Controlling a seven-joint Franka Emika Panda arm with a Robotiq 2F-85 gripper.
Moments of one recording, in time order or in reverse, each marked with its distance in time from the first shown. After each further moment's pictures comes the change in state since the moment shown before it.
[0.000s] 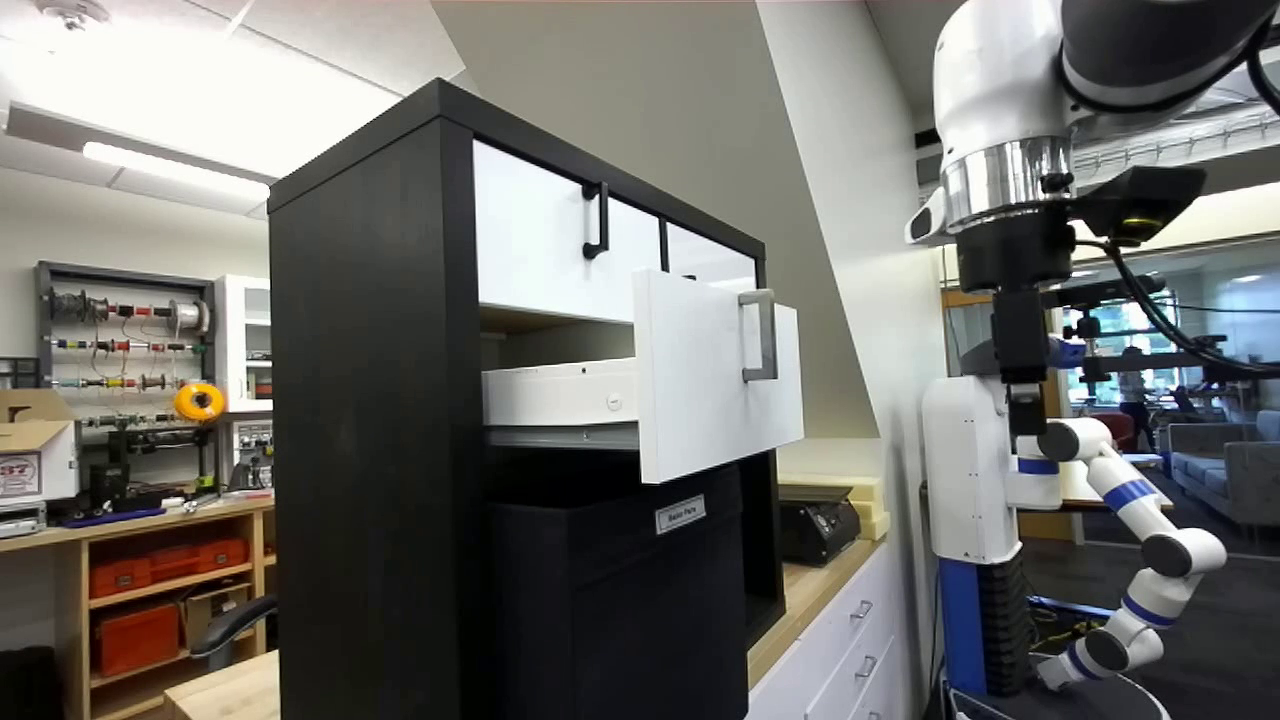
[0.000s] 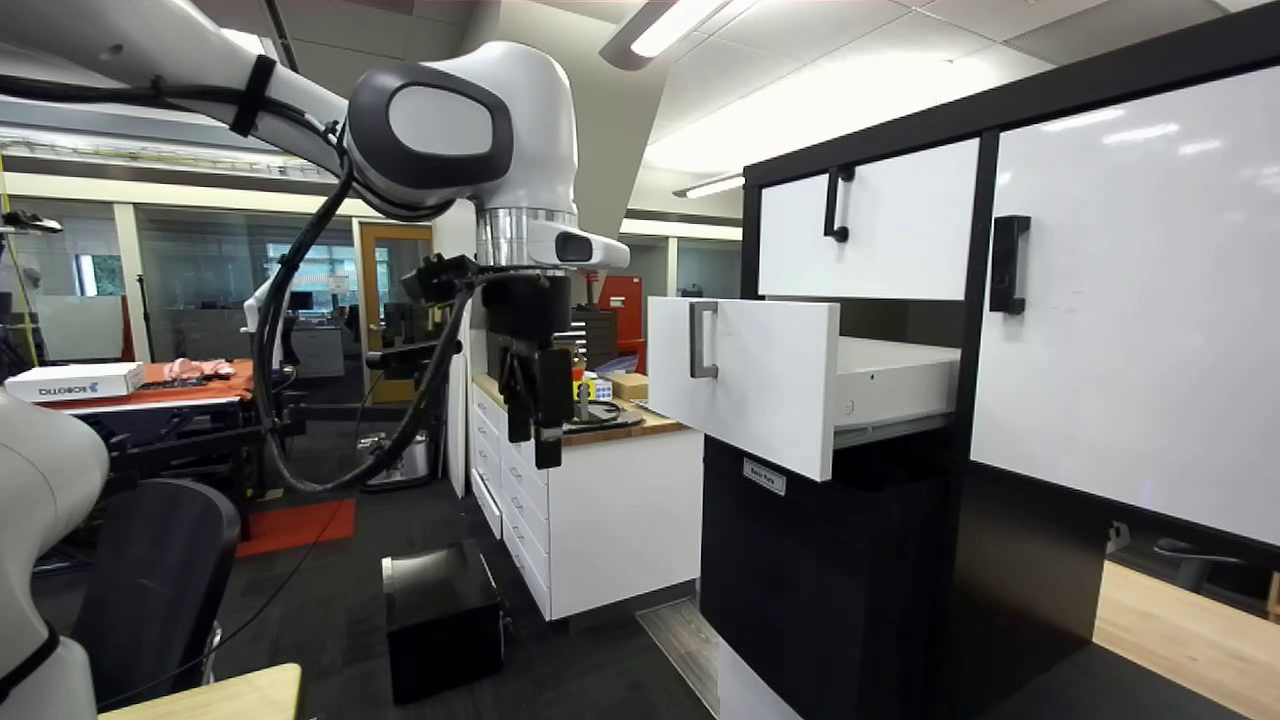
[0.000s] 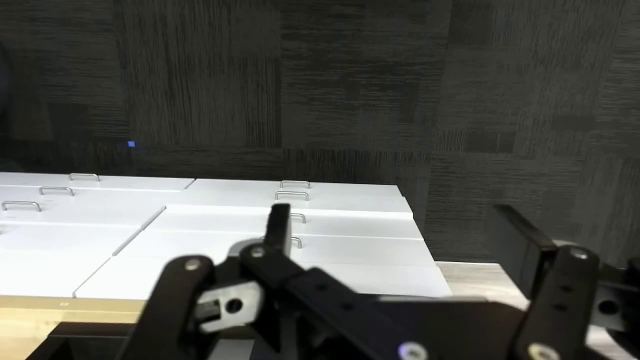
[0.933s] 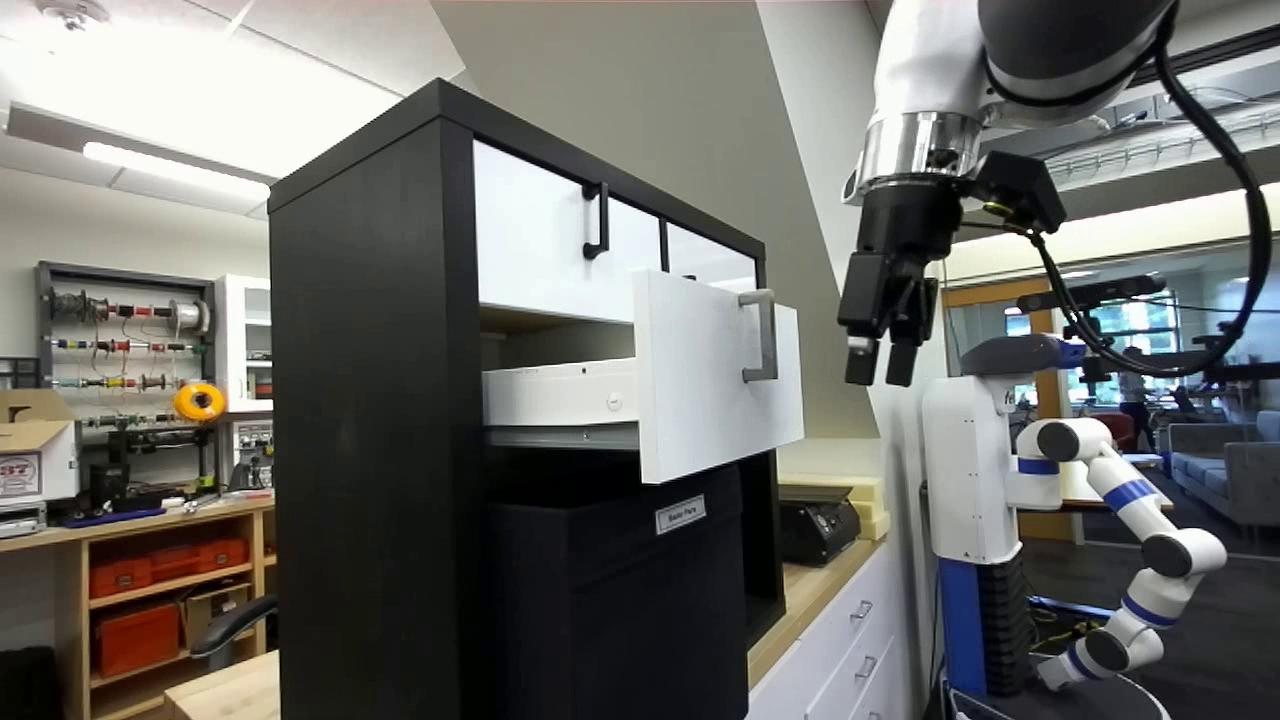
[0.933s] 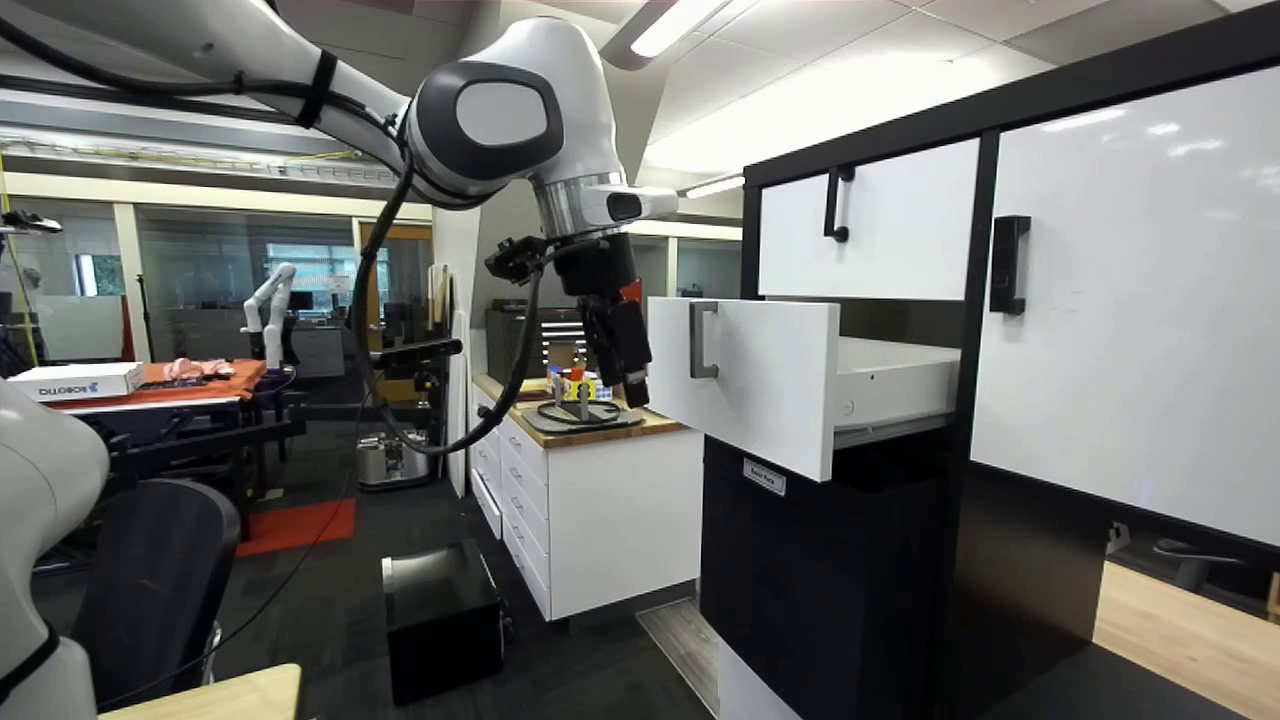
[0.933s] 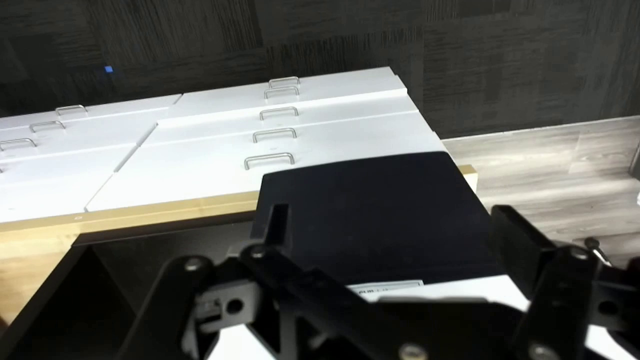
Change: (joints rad) arm -0.001 0.144 0.032 0.152 0.026 0.229 0.180
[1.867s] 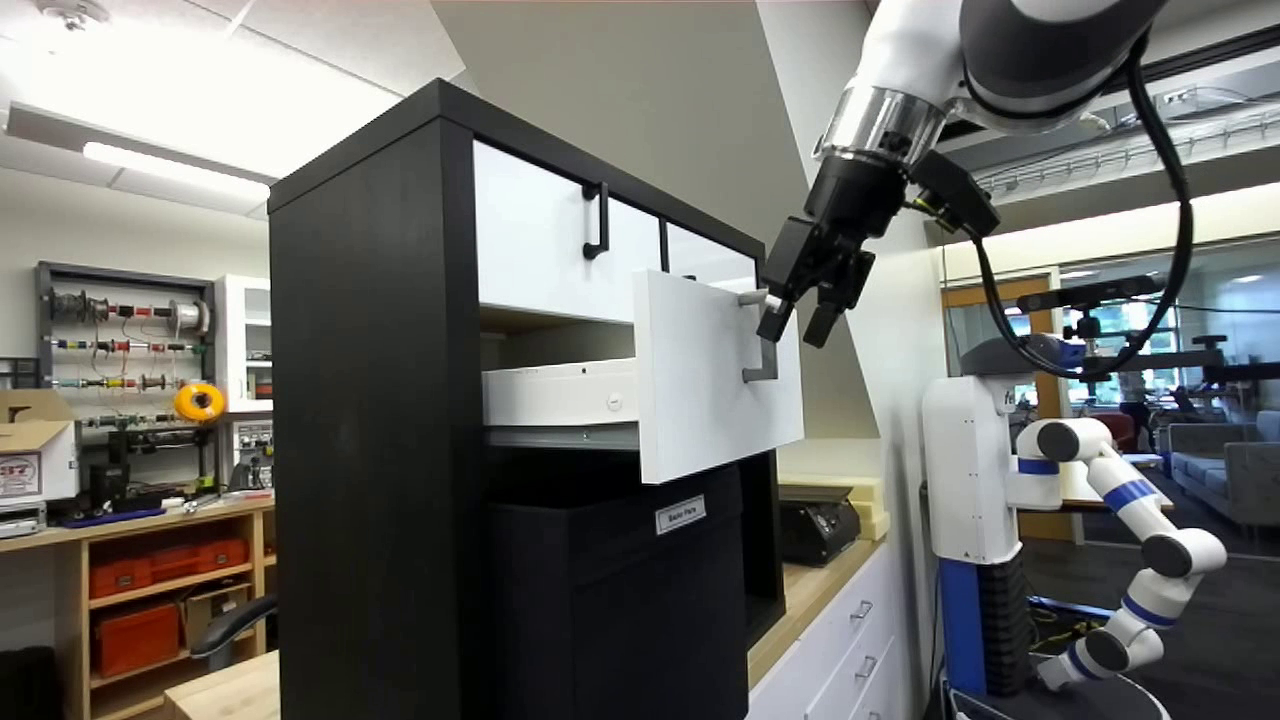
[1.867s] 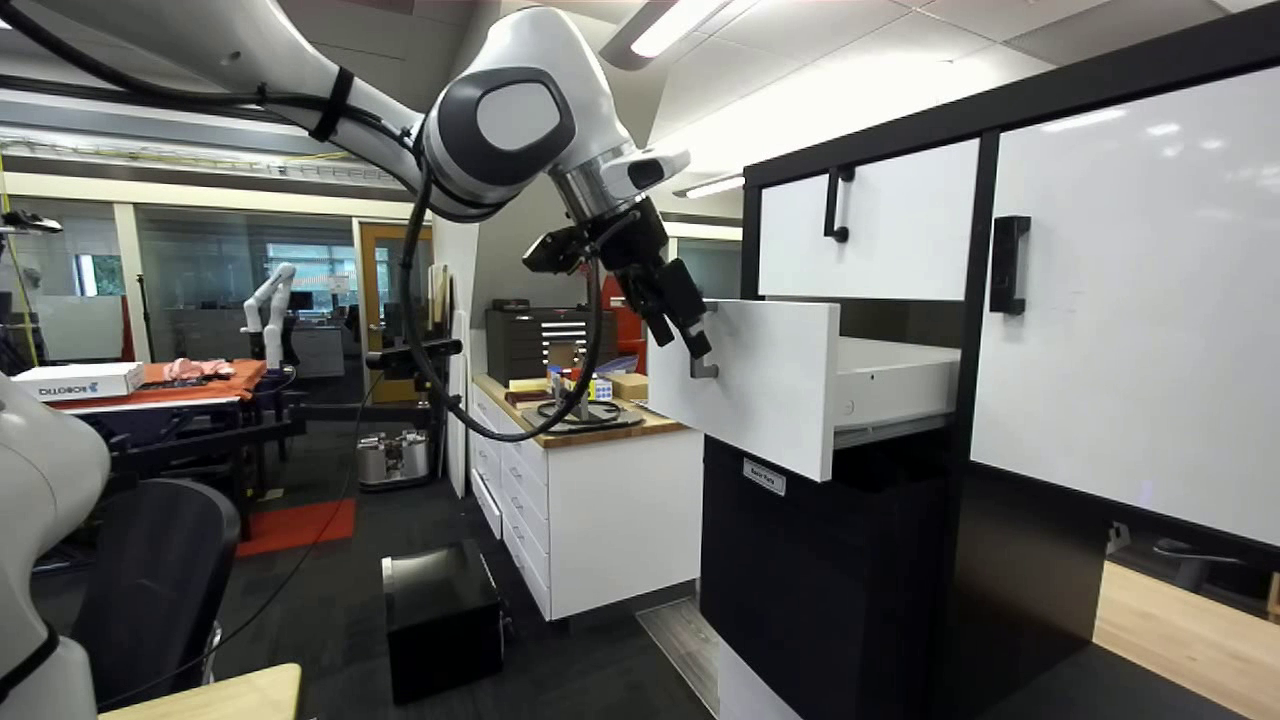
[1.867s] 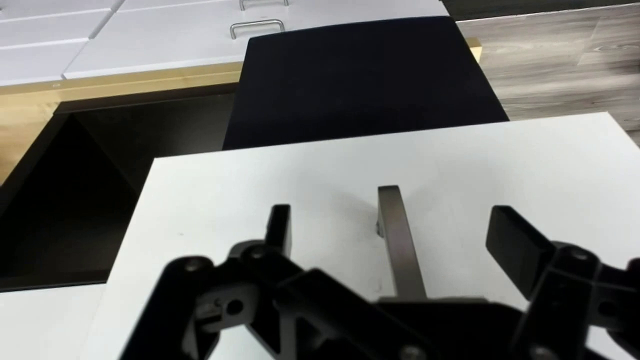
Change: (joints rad) arm -0.007 0.046 0.019 0.030 -0.080 0.295 0.038
